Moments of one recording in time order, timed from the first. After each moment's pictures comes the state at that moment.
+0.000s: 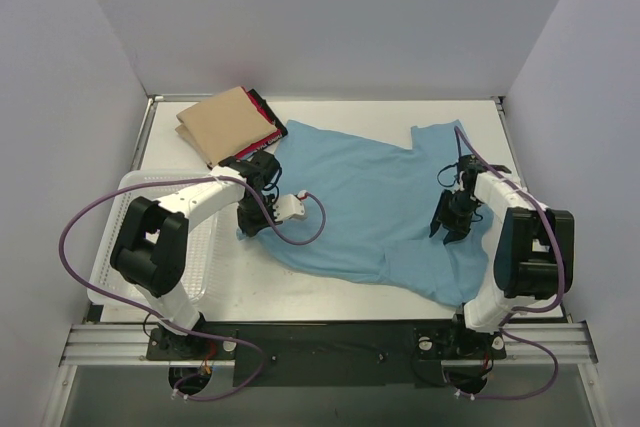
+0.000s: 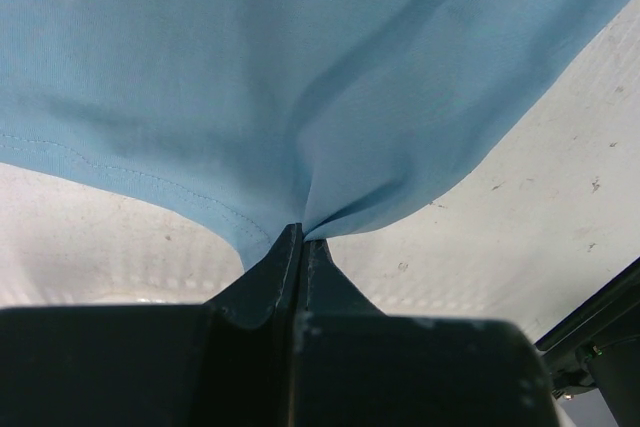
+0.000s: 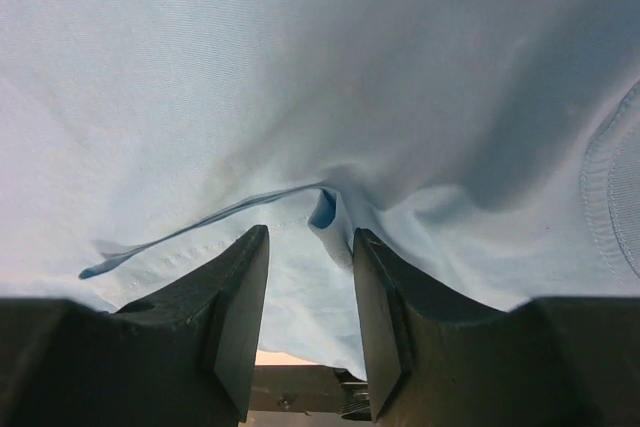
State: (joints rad) left arm -0.49 1.71 1.18 -0.97 0.10 0.88; right arm -0.06 1.61 0.95 -0.83 -0.09 0.35
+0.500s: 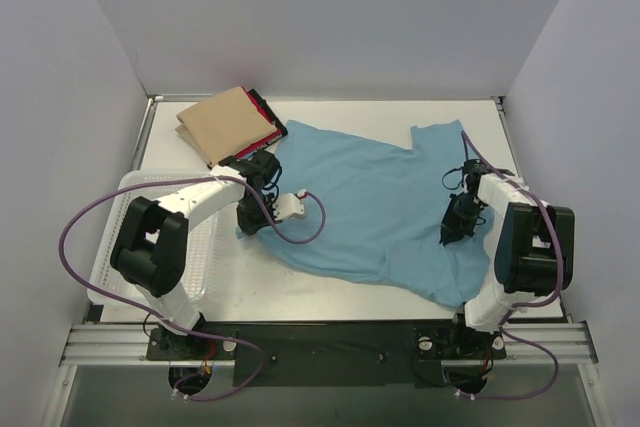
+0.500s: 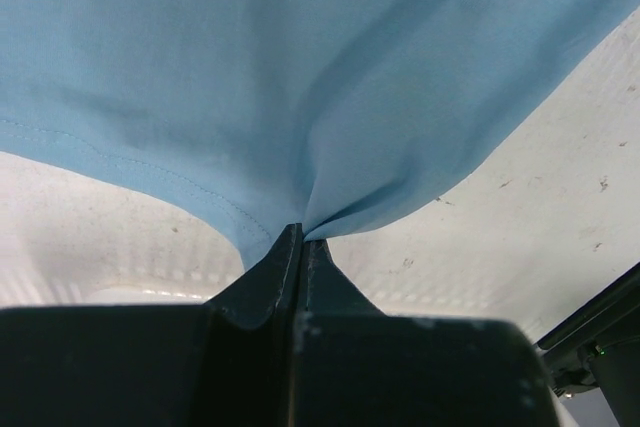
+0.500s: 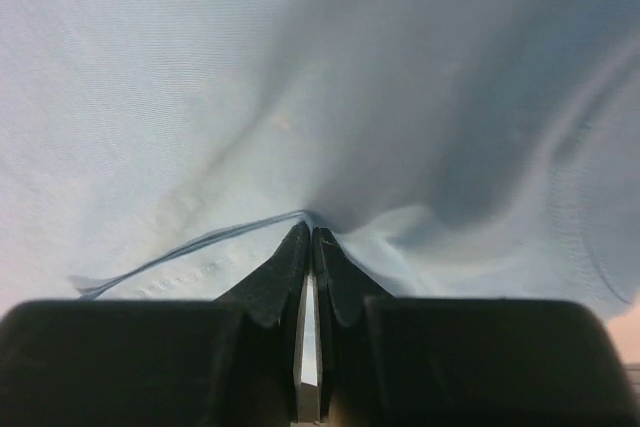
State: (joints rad) left arm -0.49 1.71 1.18 -0.97 0.09 0.88; right arm -0.10 1.66 0.93 -0.79 -0.07 0.37
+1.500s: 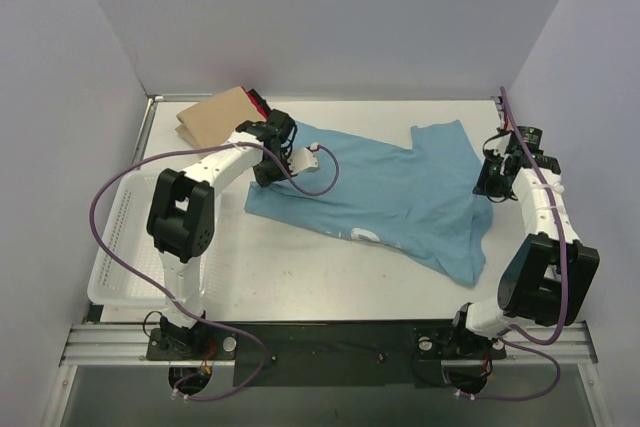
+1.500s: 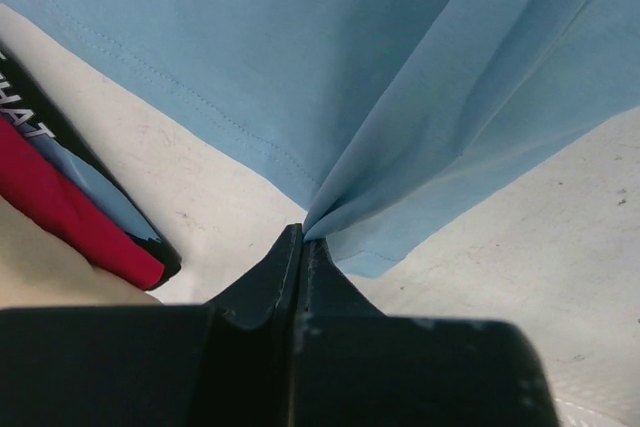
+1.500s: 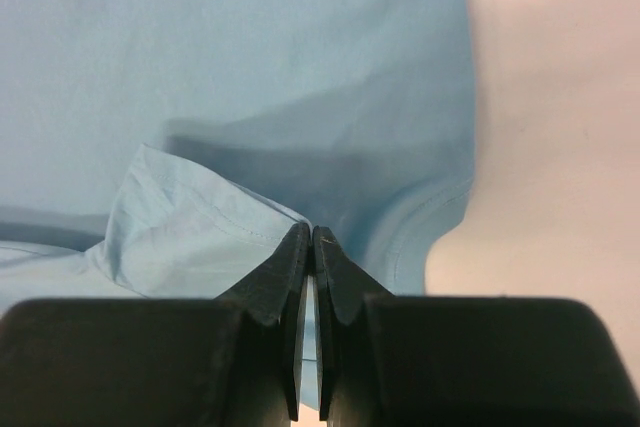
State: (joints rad) left arm -0.46 2.01 1.64 -0.92 -0.05 0.83; right arm -0.28 1.47 1.12 -0.67 -0.12 0.07
